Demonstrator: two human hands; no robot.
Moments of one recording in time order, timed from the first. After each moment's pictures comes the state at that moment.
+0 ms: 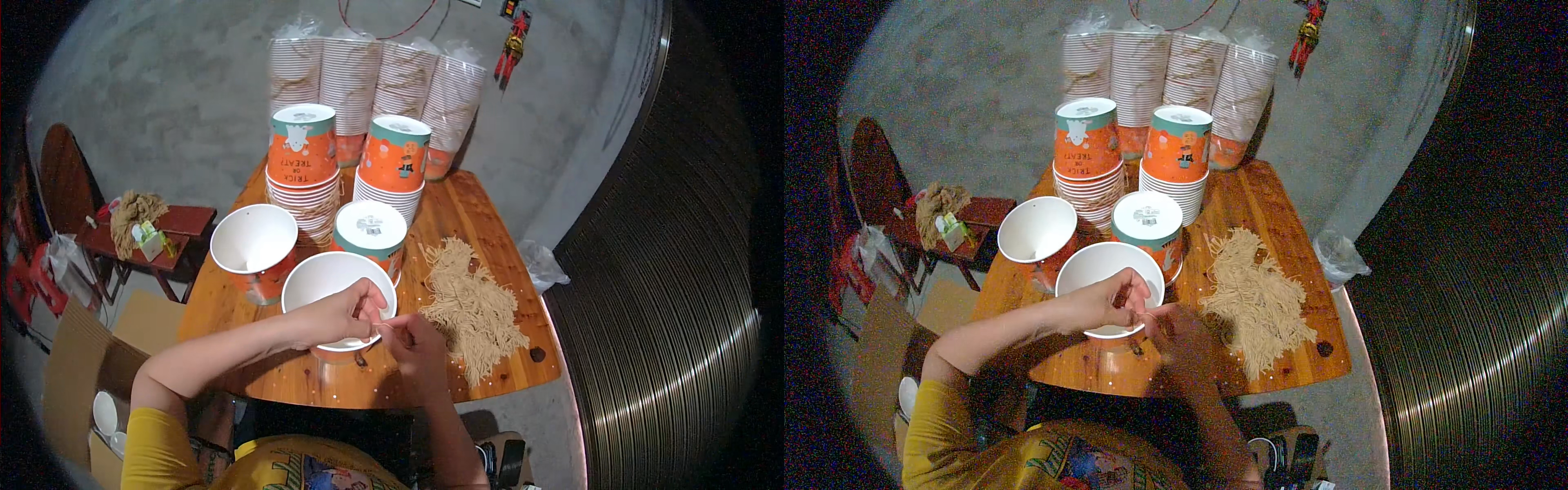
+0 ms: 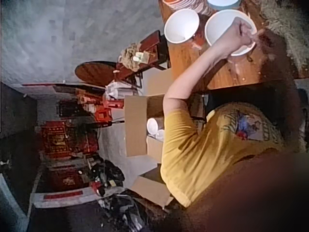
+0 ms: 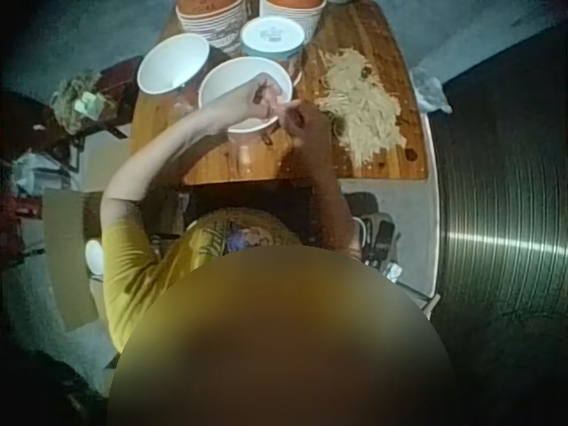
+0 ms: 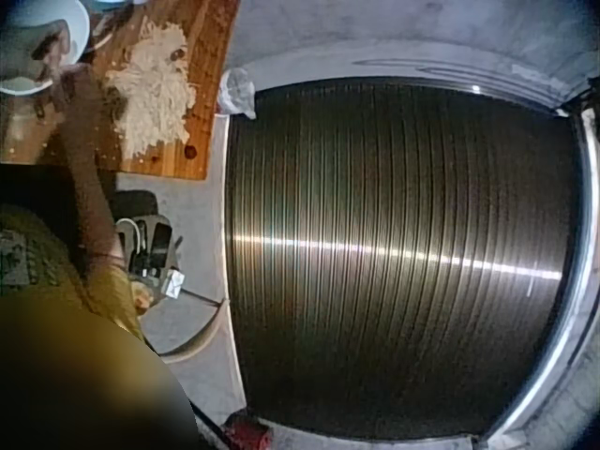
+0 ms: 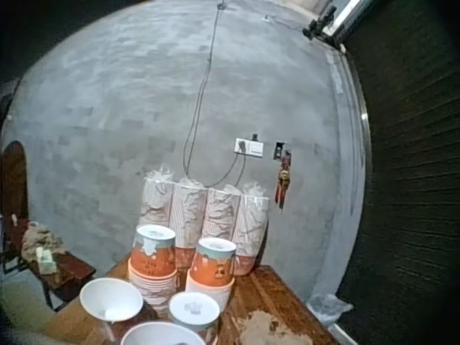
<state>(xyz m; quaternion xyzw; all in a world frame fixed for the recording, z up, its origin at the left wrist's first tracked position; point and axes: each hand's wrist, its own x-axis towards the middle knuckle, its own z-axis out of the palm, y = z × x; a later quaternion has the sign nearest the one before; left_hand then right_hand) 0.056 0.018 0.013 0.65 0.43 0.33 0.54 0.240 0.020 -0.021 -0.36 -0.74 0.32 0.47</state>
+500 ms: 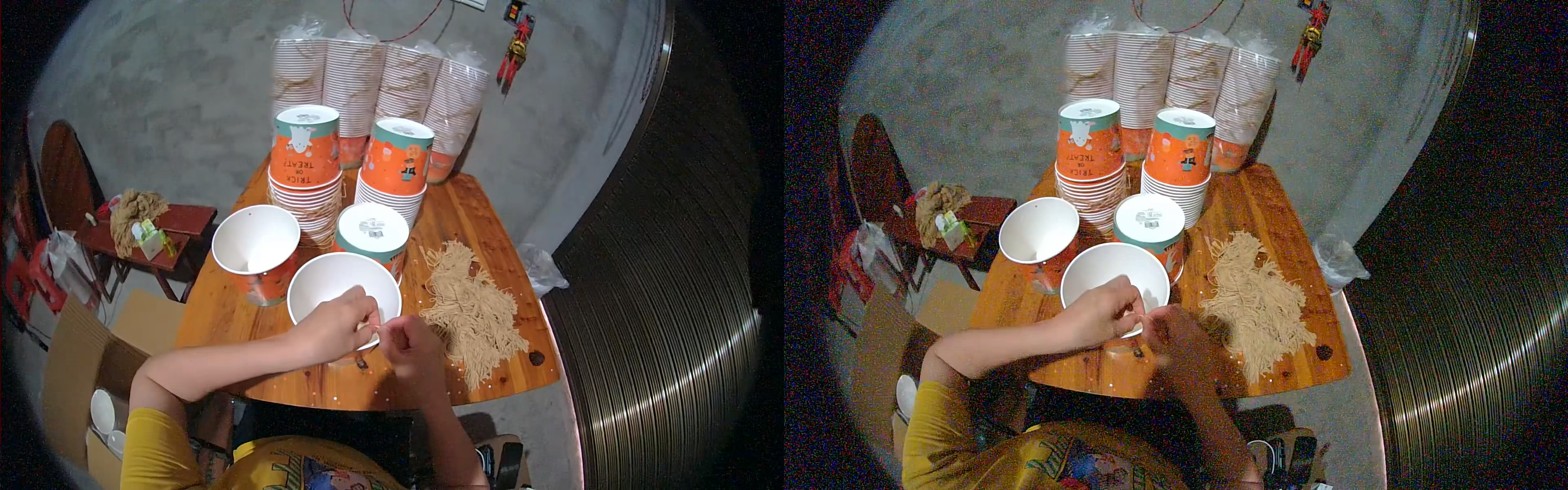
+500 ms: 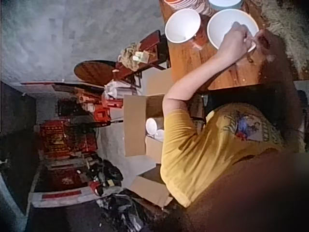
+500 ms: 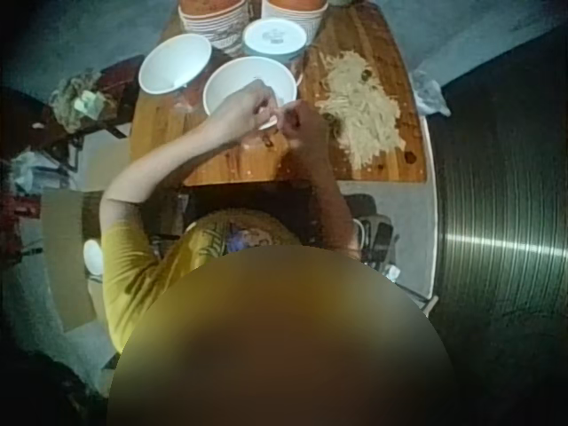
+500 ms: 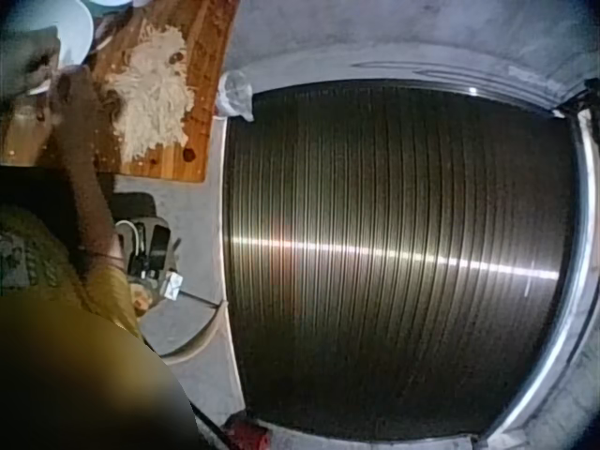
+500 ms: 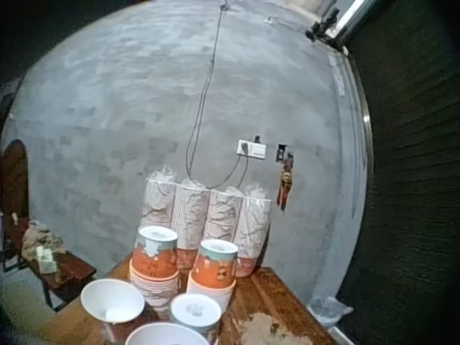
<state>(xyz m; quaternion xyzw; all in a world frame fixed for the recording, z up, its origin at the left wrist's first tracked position) 0.061 -0.001 0.011 0.77 0.50 0.33 0.20 0.231 0.019 -0.021 -0.35 -0.76 0.26 0.49</state>
